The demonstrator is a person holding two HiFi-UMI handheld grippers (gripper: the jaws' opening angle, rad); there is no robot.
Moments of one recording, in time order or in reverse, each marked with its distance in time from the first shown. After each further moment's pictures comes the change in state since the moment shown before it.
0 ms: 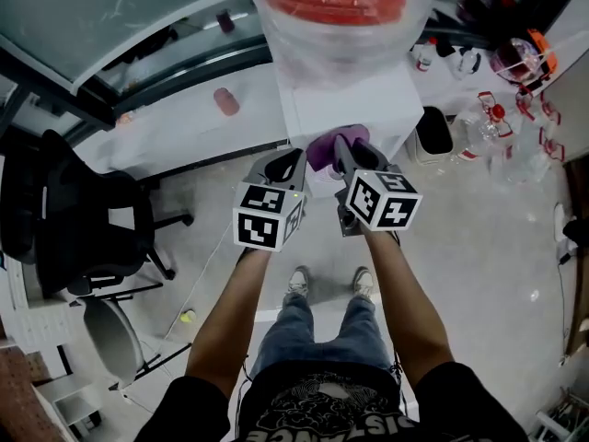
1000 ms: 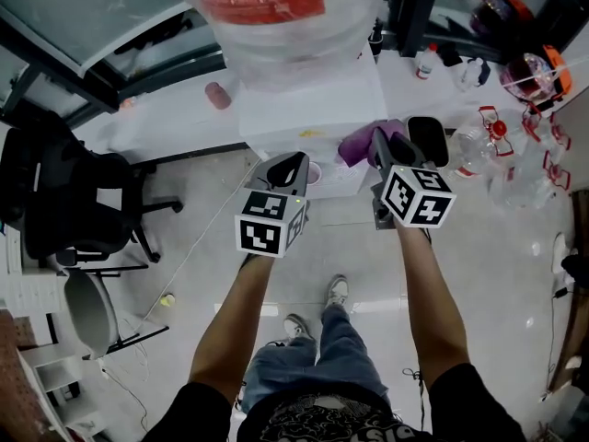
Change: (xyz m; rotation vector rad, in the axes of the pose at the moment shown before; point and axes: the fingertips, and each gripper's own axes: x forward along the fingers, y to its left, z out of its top) left arm 0.056 -0.079 0.009 -0.057 -0.018 0.111; right arm -0.044 -0.147 0.051 -0.130 0.004 0.008
